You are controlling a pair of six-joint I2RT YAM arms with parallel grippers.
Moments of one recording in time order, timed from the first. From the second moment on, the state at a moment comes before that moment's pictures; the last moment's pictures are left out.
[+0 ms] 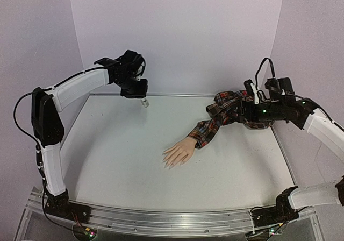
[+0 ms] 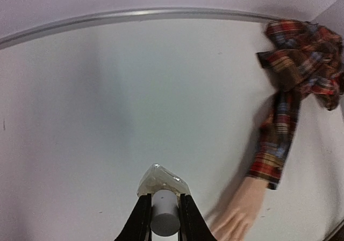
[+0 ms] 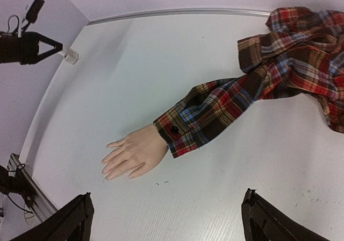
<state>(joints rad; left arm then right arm) -0.59 1.96 1.92 -0.85 -0.09 -0.41 0.40 1.13 1.08 -0.60 -0.27 0.27</state>
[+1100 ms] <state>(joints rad) -1.00 1.75 1.86 -0.82 0.67 0.39 0.54 1.27 1.03 -0.23 -1.10 0.16</state>
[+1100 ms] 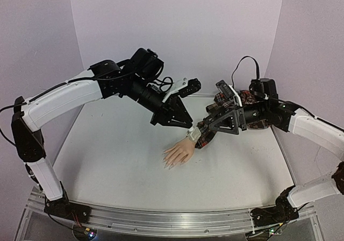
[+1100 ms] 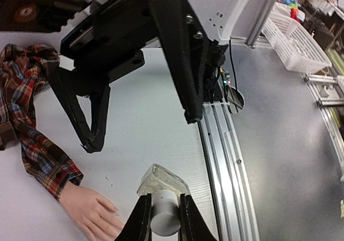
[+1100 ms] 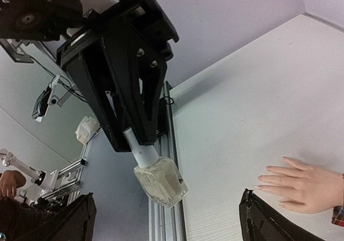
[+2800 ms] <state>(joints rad) -1.00 1.85 2.14 -1.04 0.81 0.73 0.69 1.33 1.15 -0.30 -1.17 -0.09</state>
